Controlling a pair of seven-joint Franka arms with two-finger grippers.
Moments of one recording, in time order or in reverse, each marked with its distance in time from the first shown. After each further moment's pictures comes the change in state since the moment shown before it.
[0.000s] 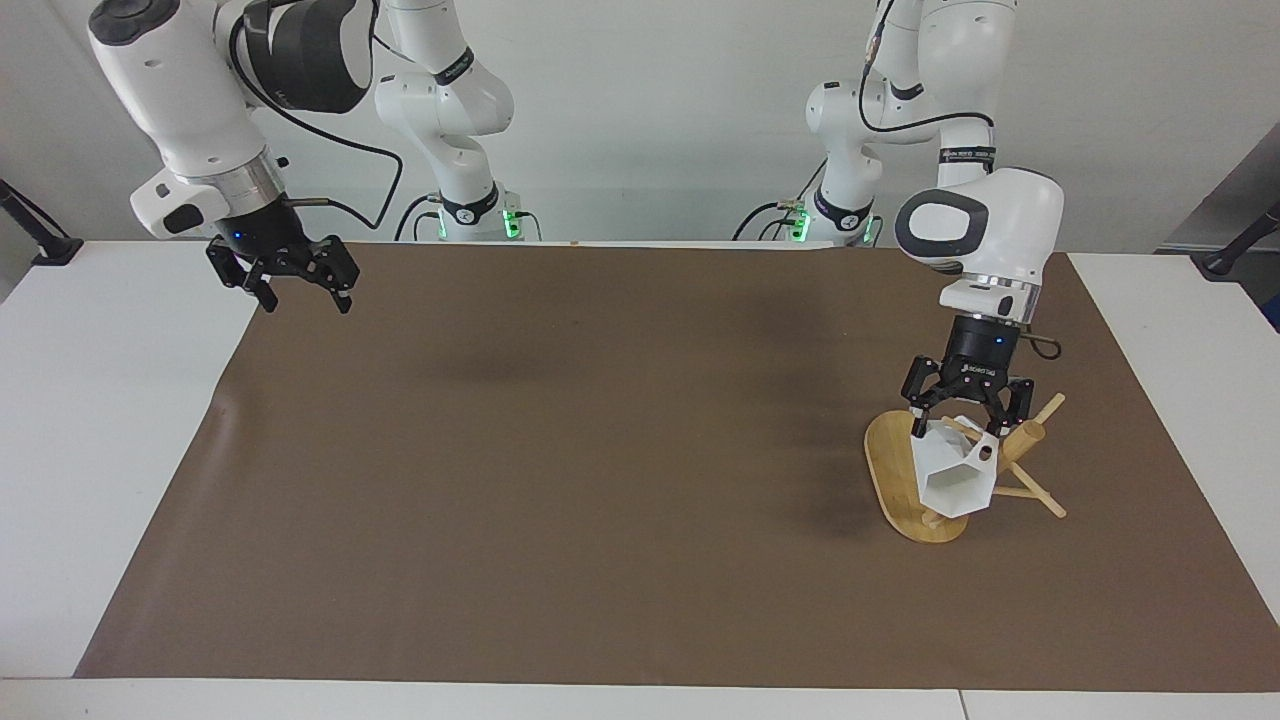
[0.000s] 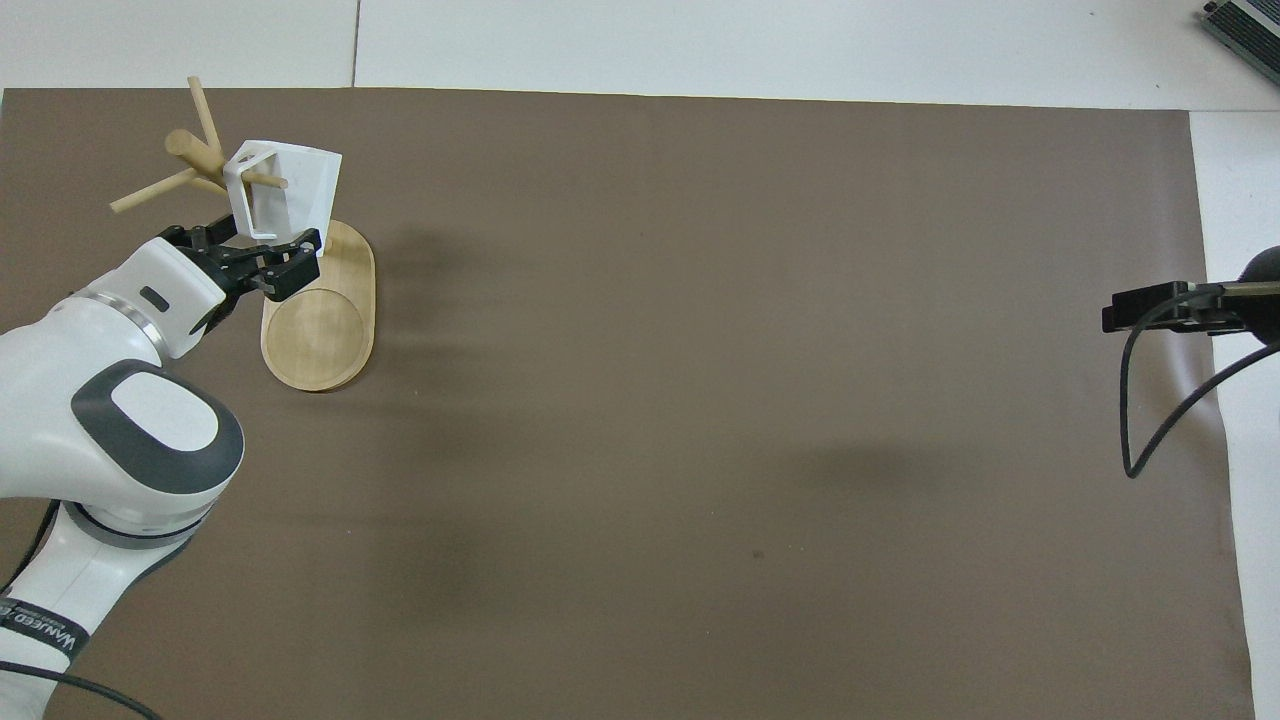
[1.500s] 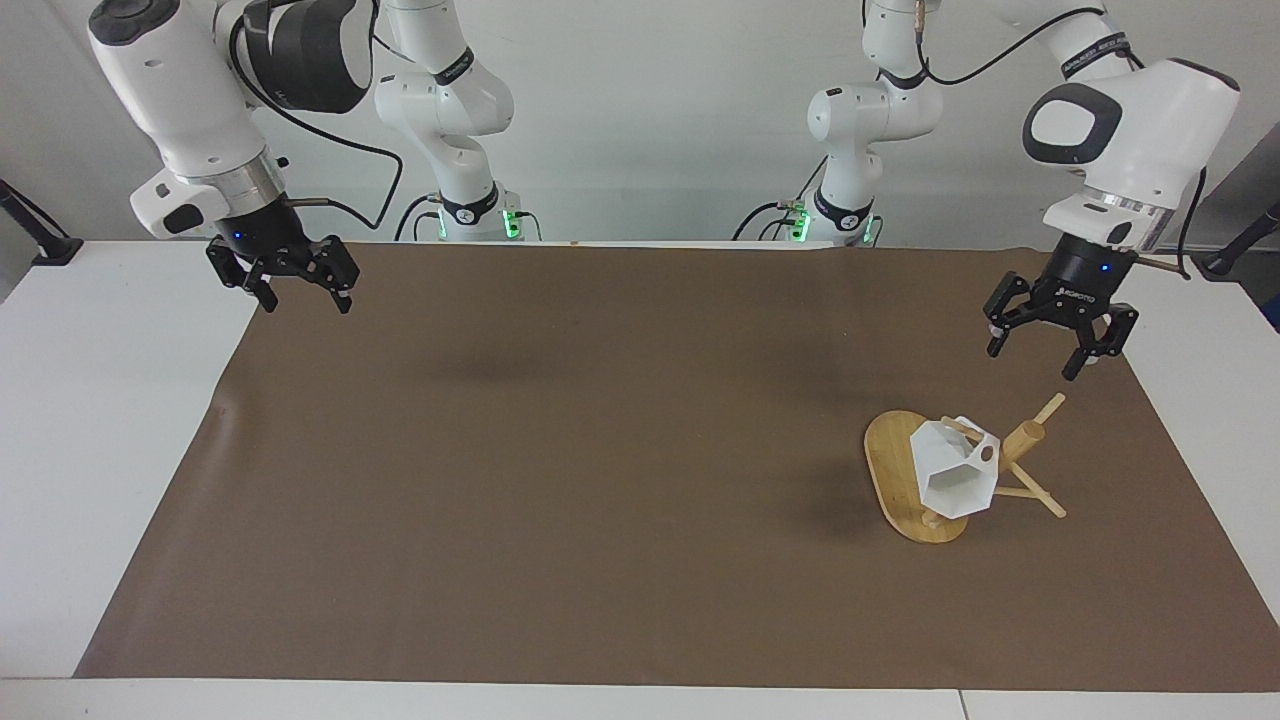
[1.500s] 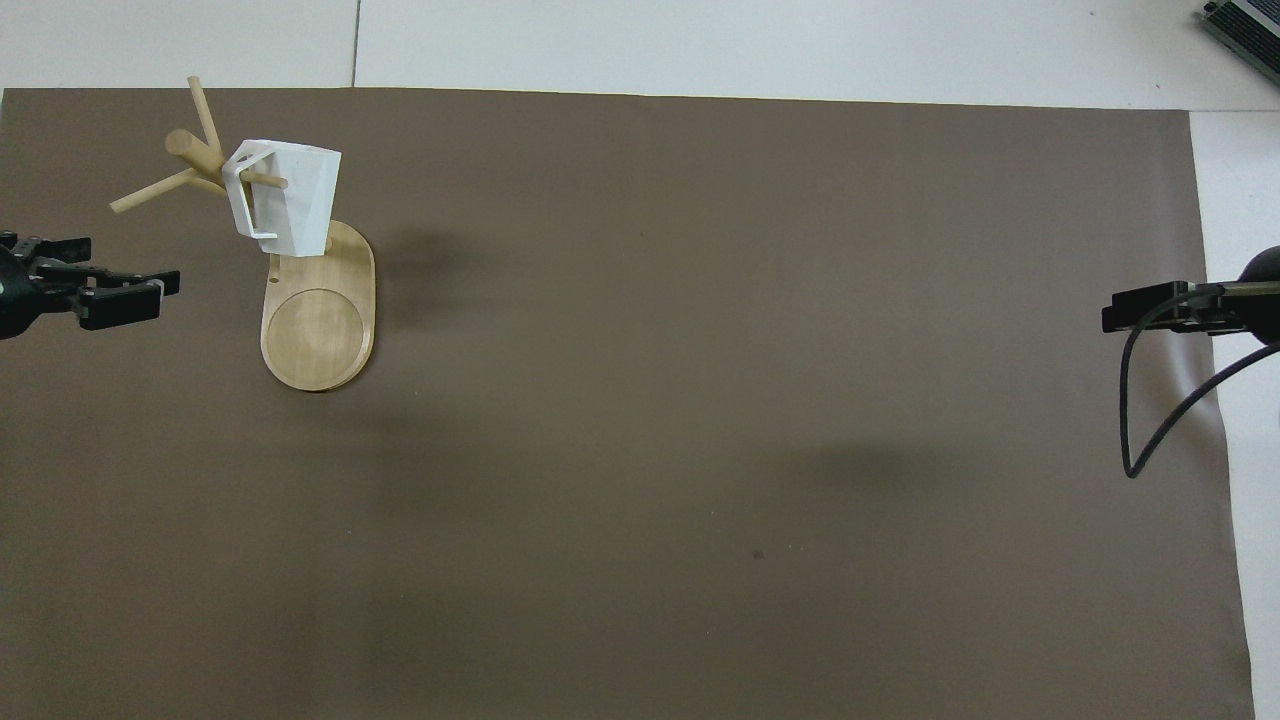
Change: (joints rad) left arm 0.234 -0.207 0.015 0.199 0.685 -0.811 -0.412; right arm 0.000 0.000 0.000 0.000 0.000 0.000 0.000
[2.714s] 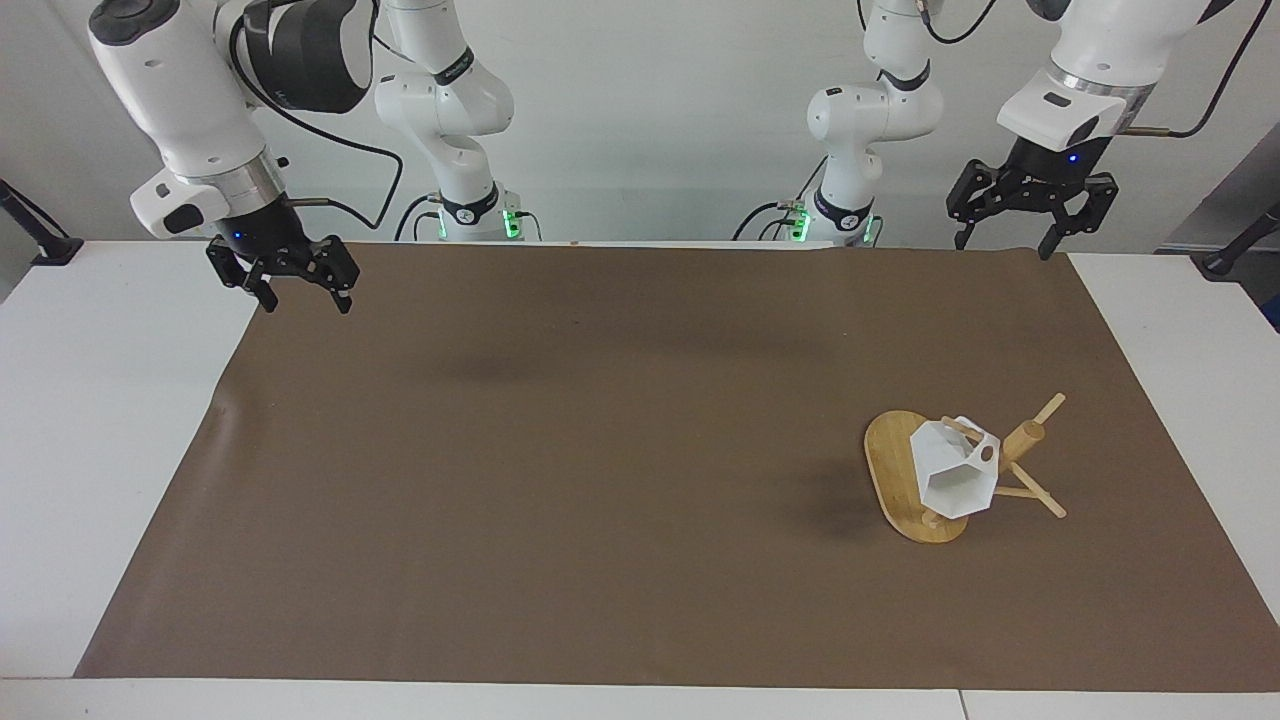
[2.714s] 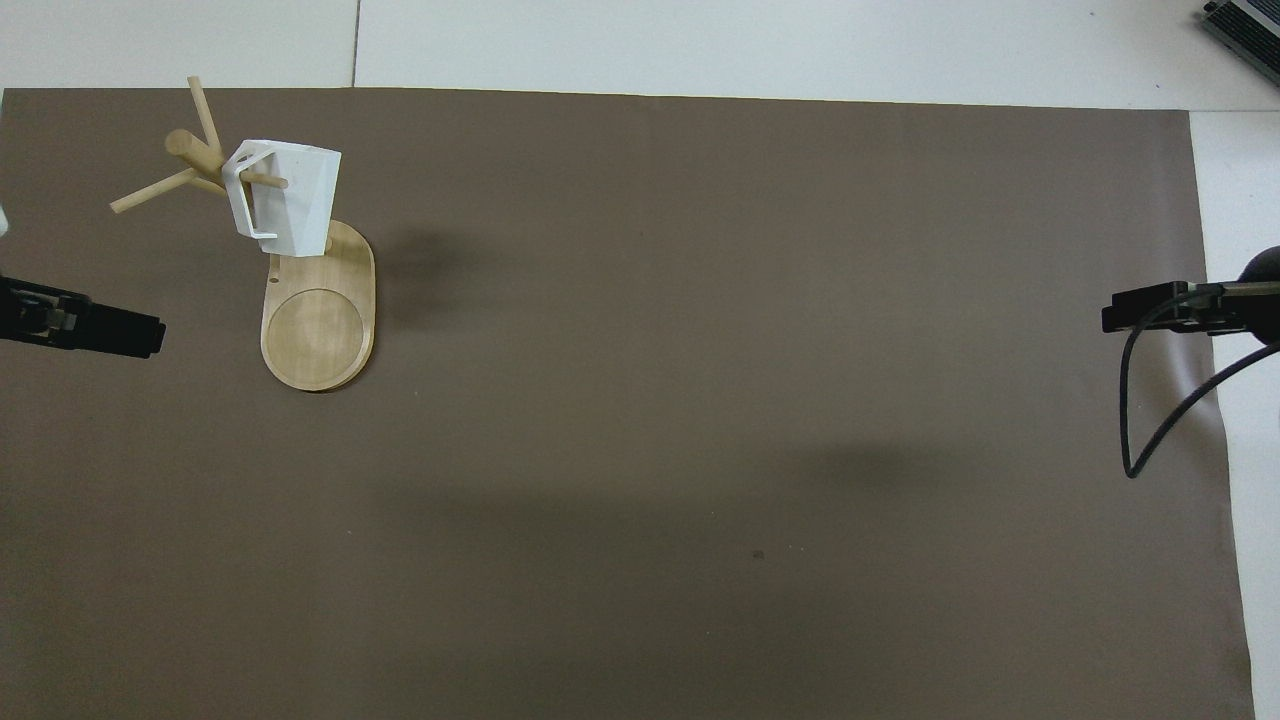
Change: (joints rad) left arm -0.017 0.062 -0.172 0.443 0.288 -0.659 -0.394; right arm 0.000 0.000 0.000 0.000 0.000 0.000 0.000
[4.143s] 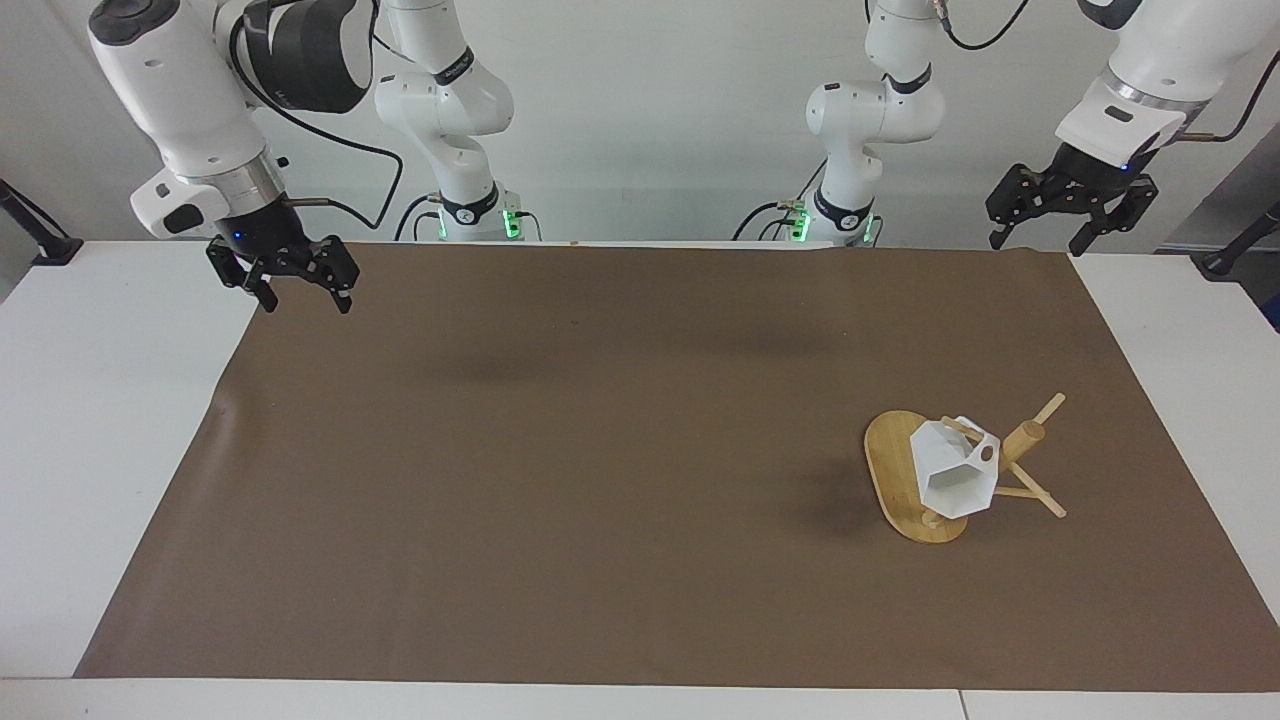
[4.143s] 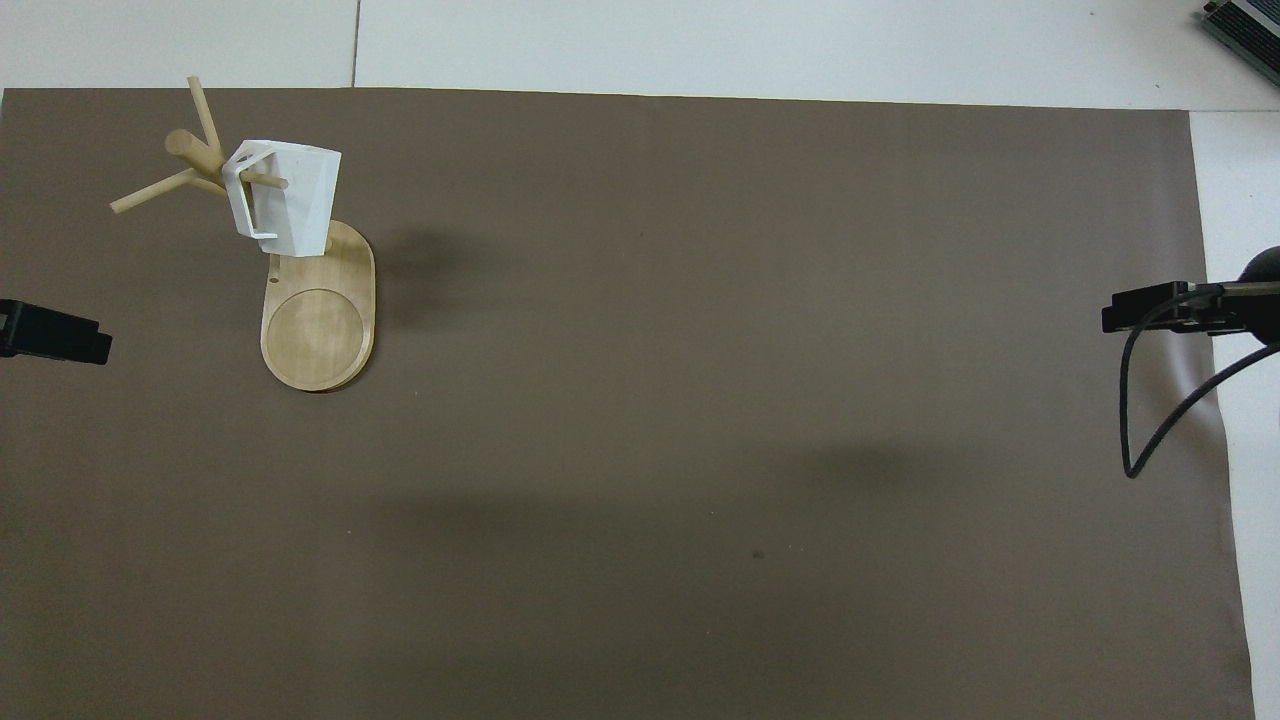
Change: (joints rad) left arm -0.163 0.030 0.248 0.037 -0.010 -0.069 -0.003; right arm 0.000 0.000 0.000 0.000 0.000 0.000 0.000
